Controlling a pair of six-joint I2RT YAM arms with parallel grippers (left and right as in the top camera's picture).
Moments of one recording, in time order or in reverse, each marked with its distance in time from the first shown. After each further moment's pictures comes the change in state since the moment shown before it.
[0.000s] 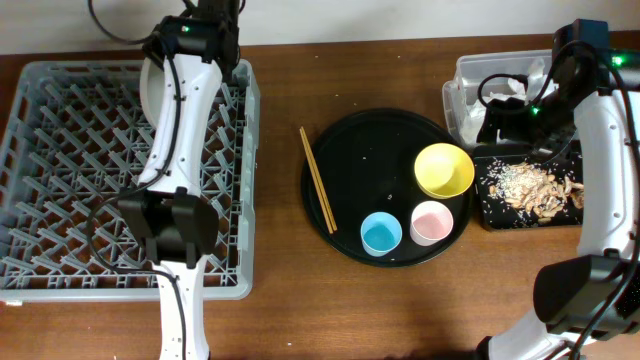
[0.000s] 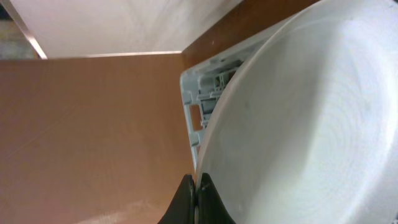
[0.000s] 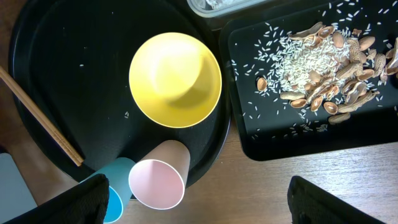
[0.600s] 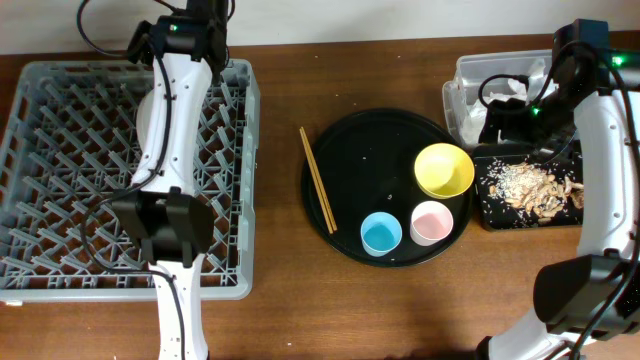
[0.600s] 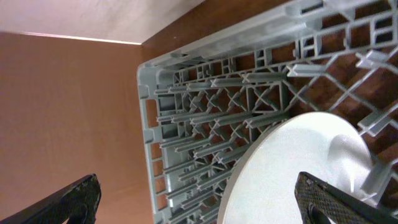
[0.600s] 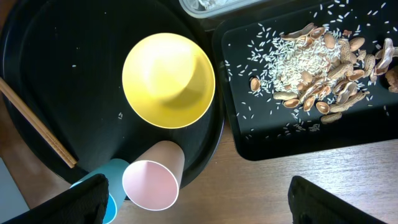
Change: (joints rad) left arm 0.032 0.000 0.022 -0.094 0.167 -0.194; right arm 0.000 0.000 0.000 0.000 0.024 -0.006
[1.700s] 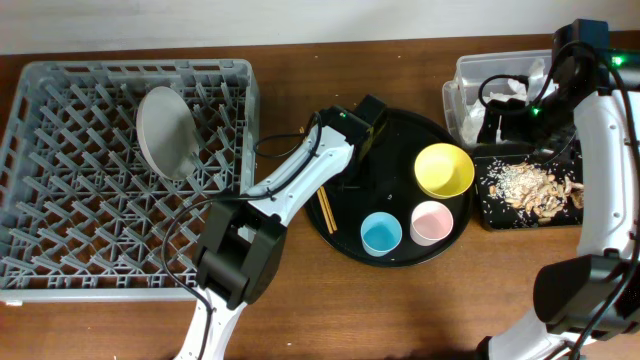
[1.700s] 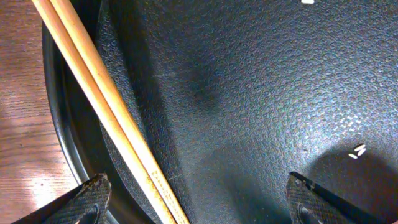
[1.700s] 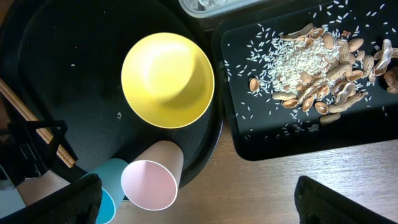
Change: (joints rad) left arm -0.516 -0.106 -0.636 0.171 0.751 -0.932; right arm 0.000 0.000 -0.001 0.000 0.003 -0.004
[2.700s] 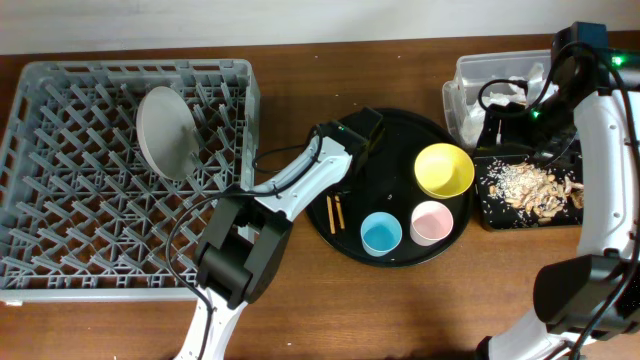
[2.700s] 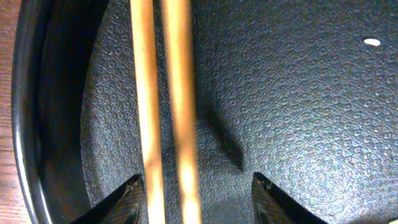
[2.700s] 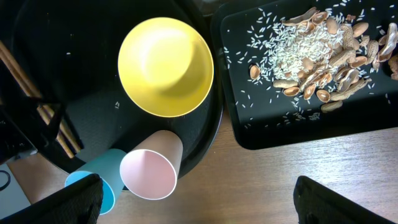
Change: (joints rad) left arm 0.001 0.005 -0.133 0.175 -0.050 -0.150; right arm 0.000 0.000 0.000 -0.039 0.000 -0.001
